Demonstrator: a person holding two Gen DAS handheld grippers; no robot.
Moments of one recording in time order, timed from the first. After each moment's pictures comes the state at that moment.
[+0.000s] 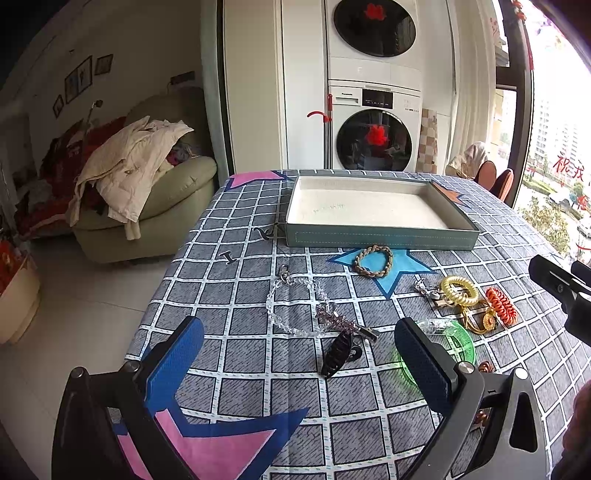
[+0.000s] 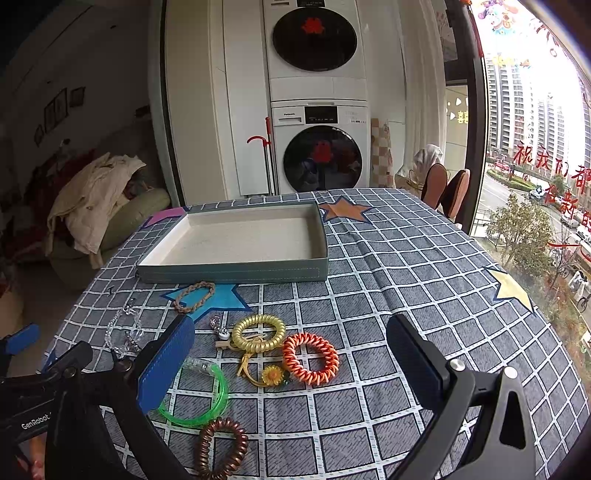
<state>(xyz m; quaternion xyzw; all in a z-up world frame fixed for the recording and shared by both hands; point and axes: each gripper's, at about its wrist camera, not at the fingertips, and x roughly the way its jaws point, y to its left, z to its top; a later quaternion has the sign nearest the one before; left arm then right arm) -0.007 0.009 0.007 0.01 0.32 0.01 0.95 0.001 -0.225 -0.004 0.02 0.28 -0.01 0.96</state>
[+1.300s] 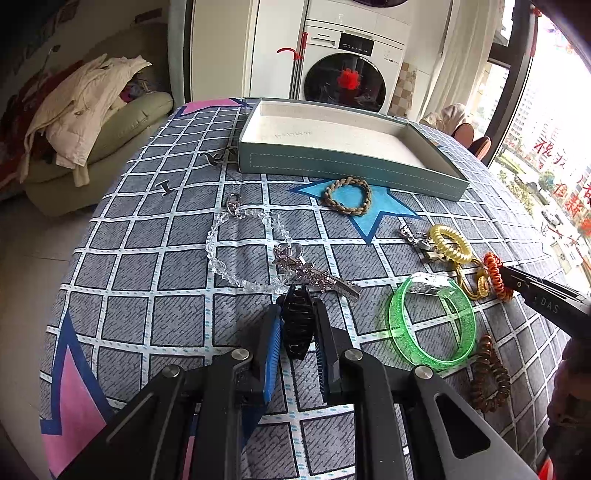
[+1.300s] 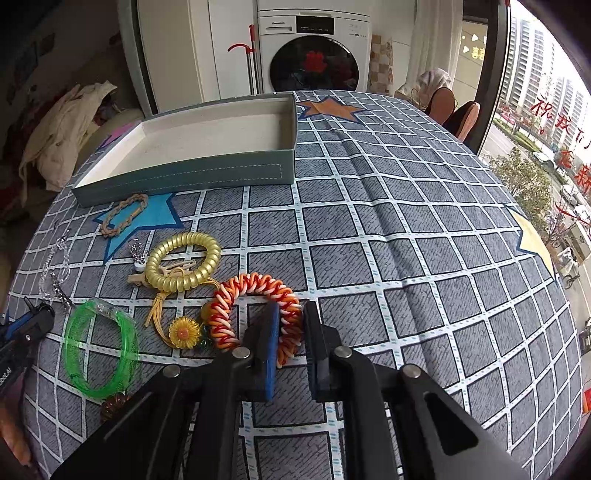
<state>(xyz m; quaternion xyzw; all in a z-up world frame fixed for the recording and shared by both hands) 0.032 0.009 -0.037 -0.04 0.44 -0.08 0.90 0.052 -0.262 -0.065 0.03 0.45 -0.02 0.89</state>
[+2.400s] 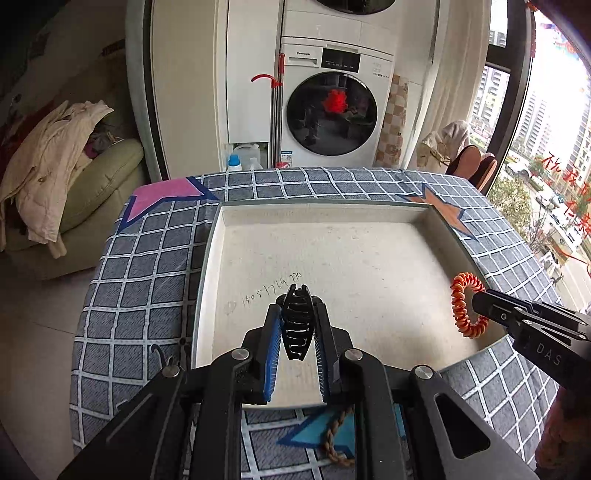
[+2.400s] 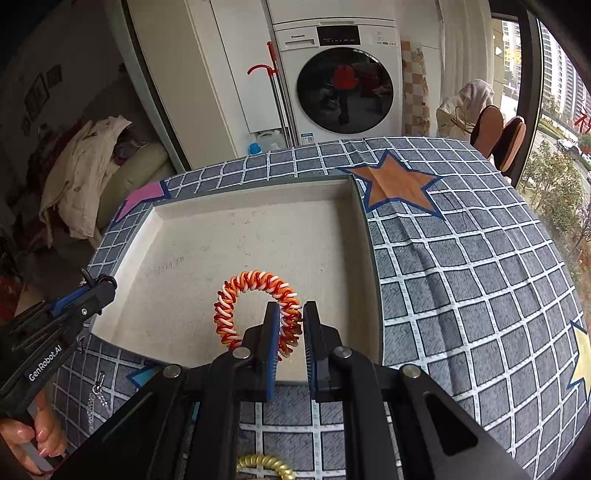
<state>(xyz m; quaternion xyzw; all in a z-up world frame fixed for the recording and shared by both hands) 0.229 -0.025 0.011 0.00 0.41 -0.10 0.91 0.224 -0.240 -0.017 0.08 0.43 0.04 0.90</state>
